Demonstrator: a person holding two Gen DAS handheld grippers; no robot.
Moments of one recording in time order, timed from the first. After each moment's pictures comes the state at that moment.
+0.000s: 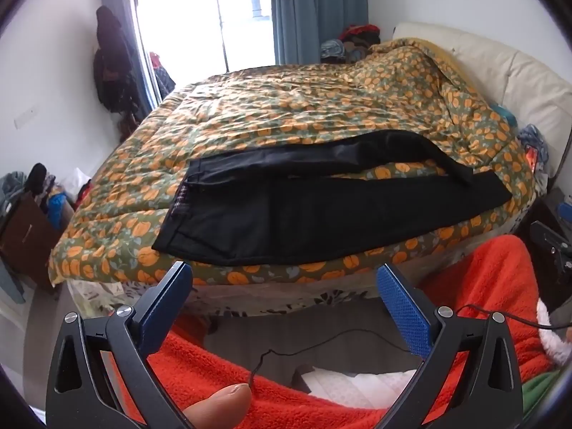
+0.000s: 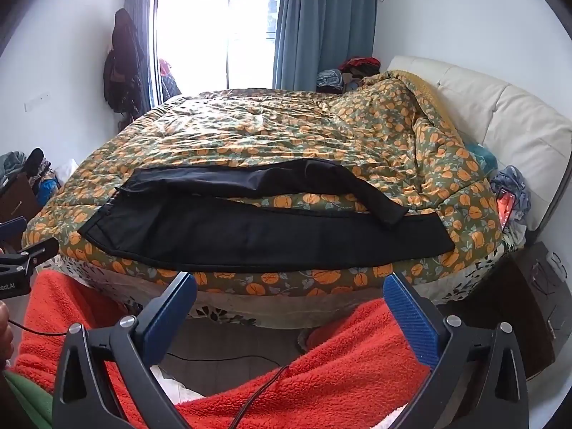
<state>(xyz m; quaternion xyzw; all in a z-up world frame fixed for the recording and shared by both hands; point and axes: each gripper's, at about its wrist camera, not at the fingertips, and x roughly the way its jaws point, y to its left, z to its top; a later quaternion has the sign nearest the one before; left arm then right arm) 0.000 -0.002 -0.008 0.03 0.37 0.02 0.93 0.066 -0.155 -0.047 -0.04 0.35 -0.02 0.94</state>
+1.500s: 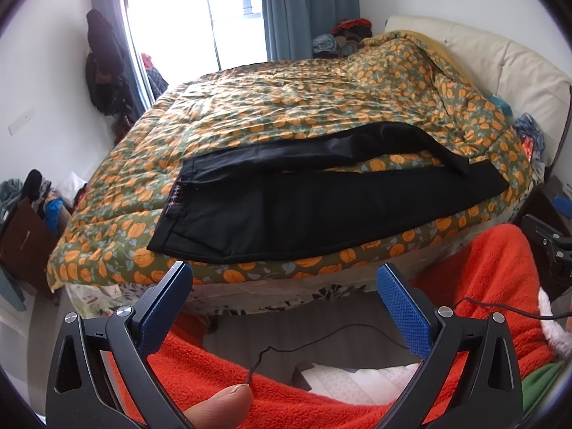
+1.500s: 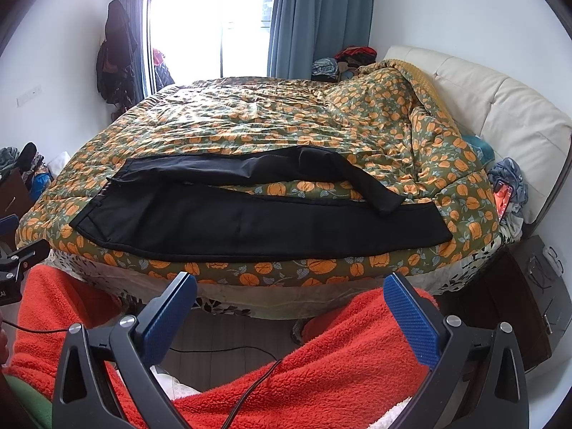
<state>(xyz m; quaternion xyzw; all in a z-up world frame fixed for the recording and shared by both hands) 0.001 -0.009 -0.015 0.04 0.38 0.01 0.92 0.074 -0.157 -0.055 -0.04 0.37 -0.04 0.93</state>
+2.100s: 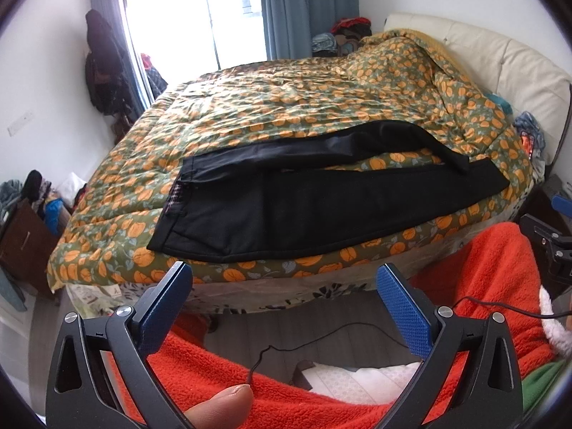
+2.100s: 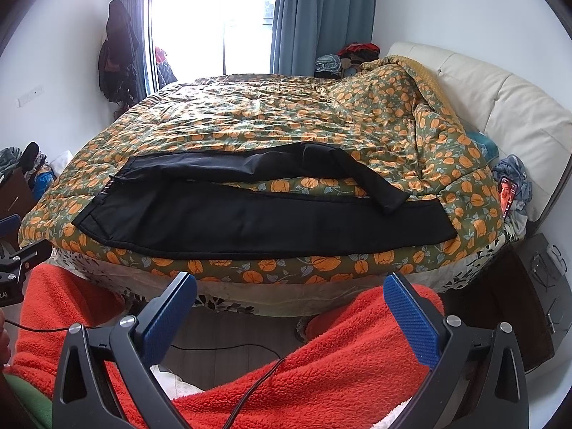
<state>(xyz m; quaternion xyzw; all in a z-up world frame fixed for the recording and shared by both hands) 0.001 -0.010 -0.015 0.05 0.38 0.01 0.92 0.075 -0.156 -0.059 -0.04 0.38 -0.03 0.92</state>
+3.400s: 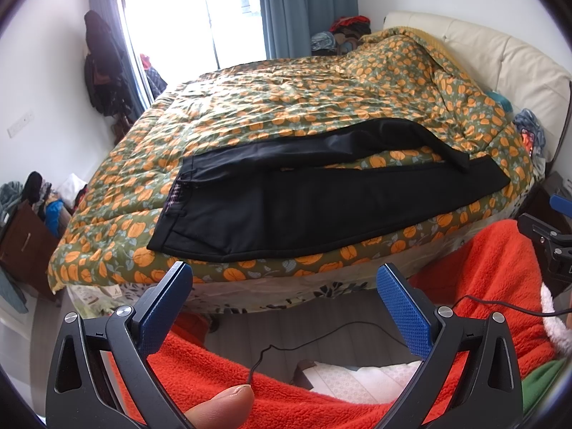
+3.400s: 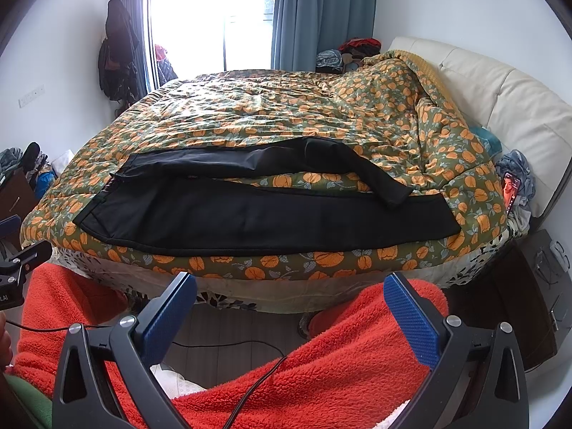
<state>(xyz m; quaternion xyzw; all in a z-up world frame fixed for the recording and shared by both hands) 0.002 -0.010 -0.014 0.05 0.38 0.01 0.92 0.078 -0.153 -0.064 -0.04 0.39 -0.03 0.92</state>
